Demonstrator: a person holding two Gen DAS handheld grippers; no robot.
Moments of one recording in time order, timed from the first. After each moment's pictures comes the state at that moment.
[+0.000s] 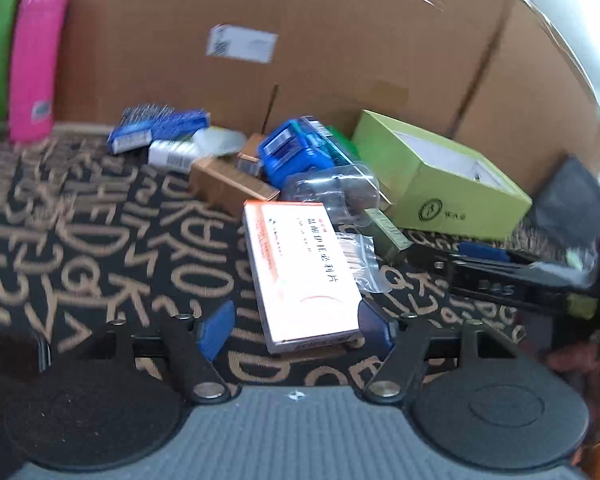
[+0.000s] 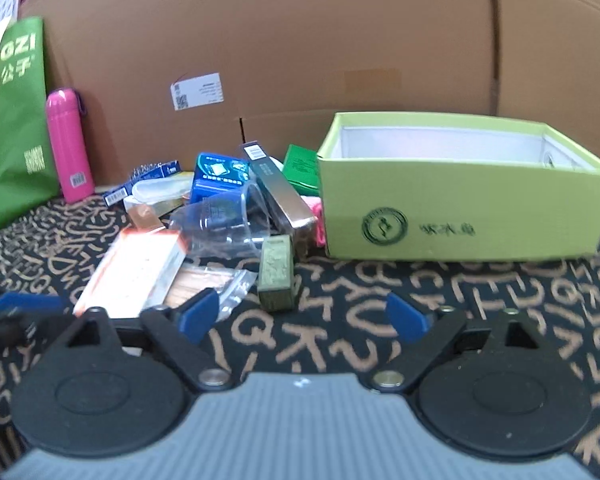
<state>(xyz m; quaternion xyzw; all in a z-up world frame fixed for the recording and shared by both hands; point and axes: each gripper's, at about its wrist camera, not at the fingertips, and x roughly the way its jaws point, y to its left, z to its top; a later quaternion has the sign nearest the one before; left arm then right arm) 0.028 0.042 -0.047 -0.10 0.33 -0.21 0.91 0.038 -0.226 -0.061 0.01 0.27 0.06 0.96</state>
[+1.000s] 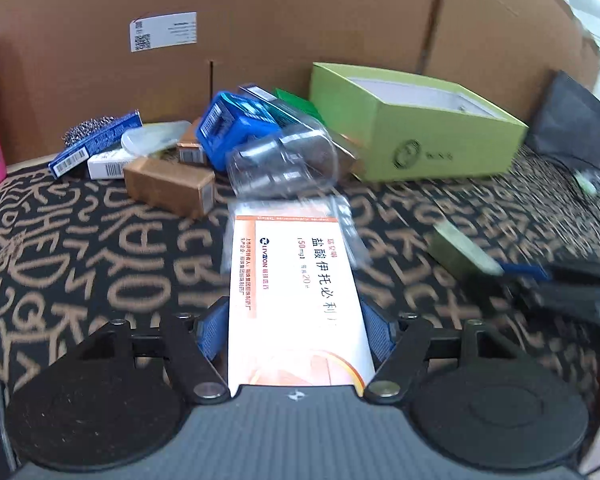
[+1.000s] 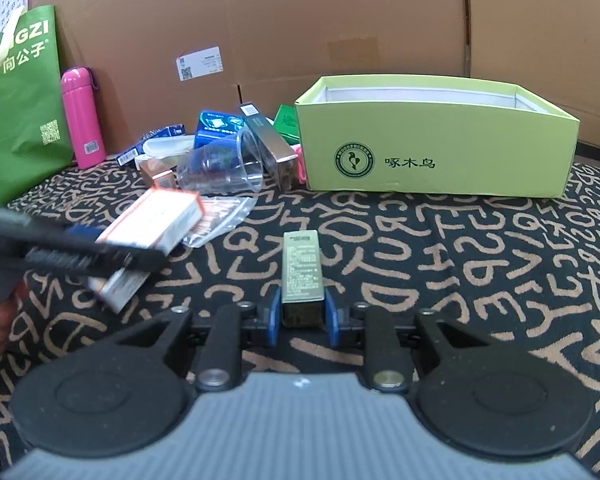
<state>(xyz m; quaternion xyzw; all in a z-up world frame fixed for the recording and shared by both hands) 0.023 -0.018 -0.057 0.04 0.34 -0.23 0.91 -0.031 -0.257 -0.071 0.04 0.31 0.07 0.95</state>
